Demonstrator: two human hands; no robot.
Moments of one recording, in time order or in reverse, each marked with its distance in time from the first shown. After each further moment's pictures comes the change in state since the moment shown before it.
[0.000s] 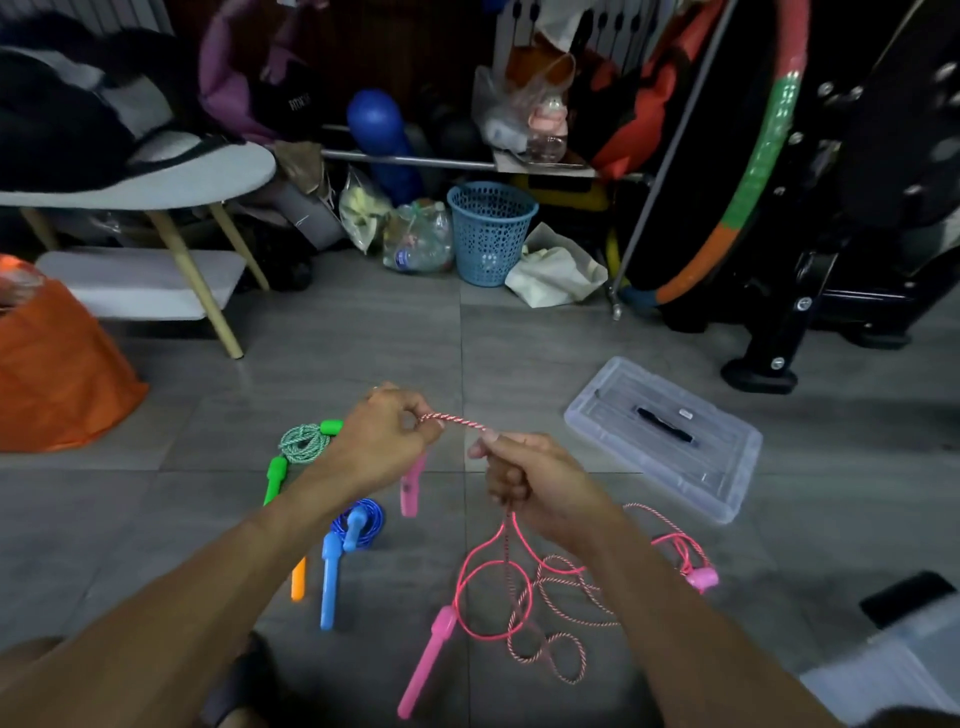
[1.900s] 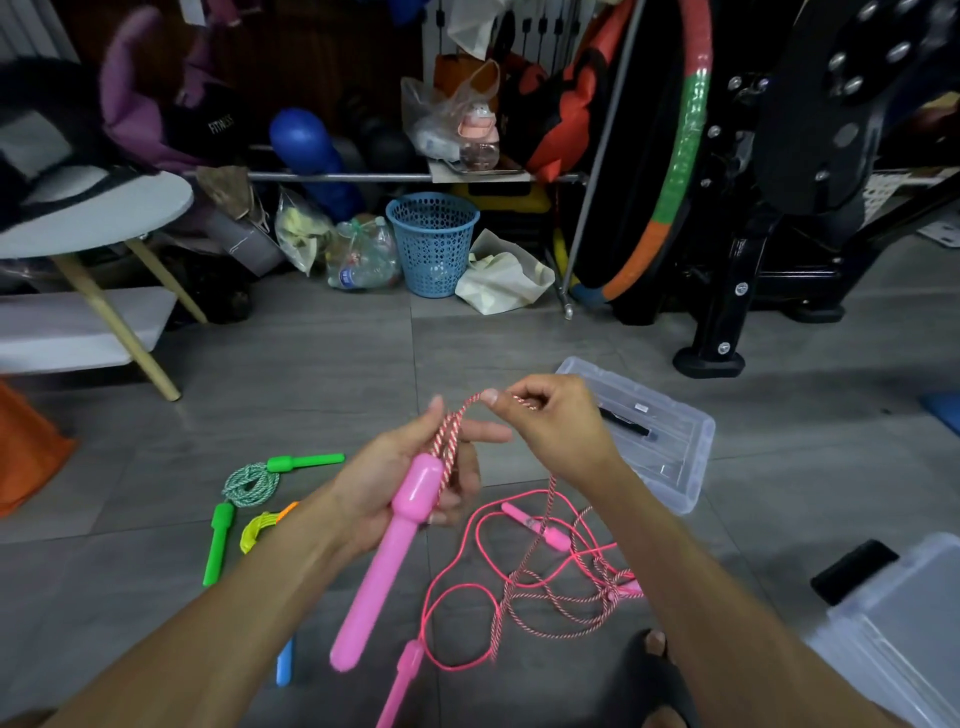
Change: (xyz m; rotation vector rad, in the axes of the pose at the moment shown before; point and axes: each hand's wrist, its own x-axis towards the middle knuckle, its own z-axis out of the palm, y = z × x) left_hand 0.008 0.074 0.045 -1.239 -0.732 -0.204; right_hand -0.008 -0.073 -0.070 -0.679 0.450 -0.451
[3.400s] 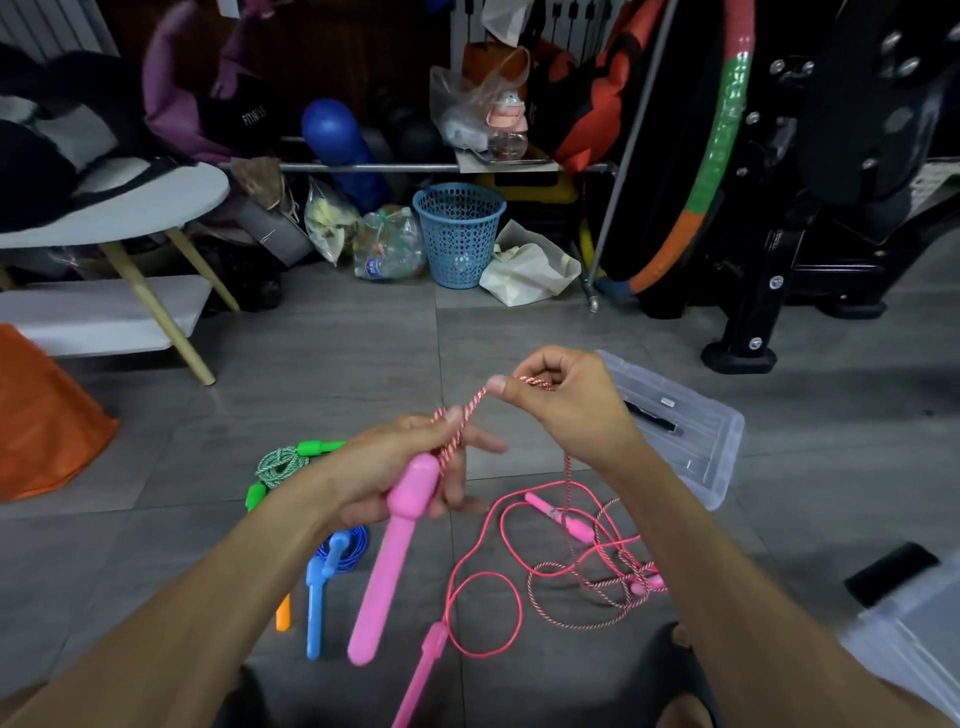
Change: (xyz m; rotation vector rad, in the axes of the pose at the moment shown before) left_hand -0.028 0.015 -0.023 0.300 0.042 -0.040; right_hand -0.003 -0.029 0.011 0.223 -0.077 0.047
